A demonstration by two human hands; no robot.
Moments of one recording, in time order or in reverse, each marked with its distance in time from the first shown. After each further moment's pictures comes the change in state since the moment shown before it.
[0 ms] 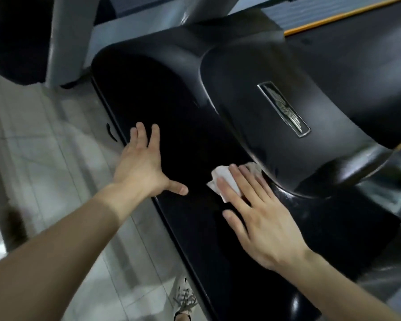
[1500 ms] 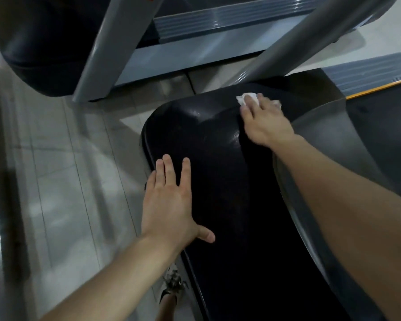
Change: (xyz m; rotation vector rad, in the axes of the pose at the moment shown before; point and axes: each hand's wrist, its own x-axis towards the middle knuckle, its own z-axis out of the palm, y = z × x) left_hand 0.101 -0.053 -0.071 0.048 0.053 0.074; right_hand 0.440 0.080 -0.011 -0.025 -0.171 0.380
